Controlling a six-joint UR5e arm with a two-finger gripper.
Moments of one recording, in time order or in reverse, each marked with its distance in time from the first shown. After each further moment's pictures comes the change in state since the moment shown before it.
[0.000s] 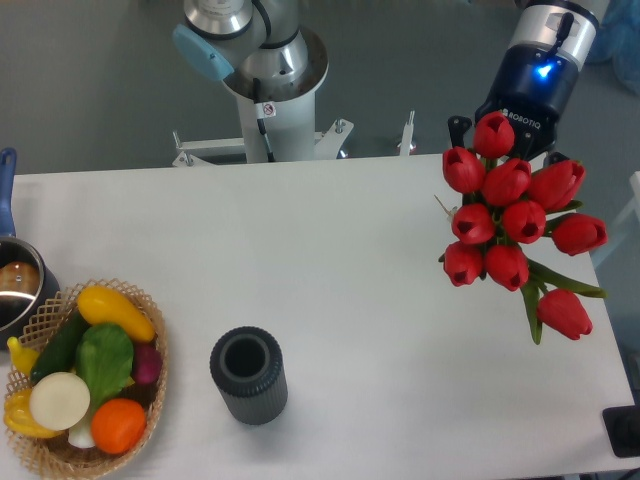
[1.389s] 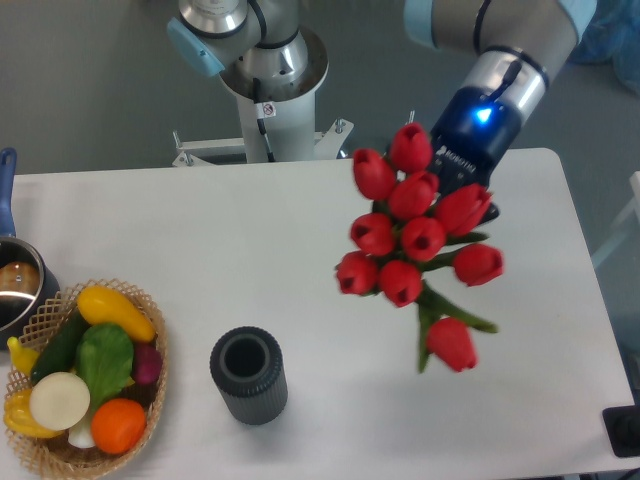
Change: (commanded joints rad) arm -0.179 -0.103 -0.041 0.153 -0.212 0.003
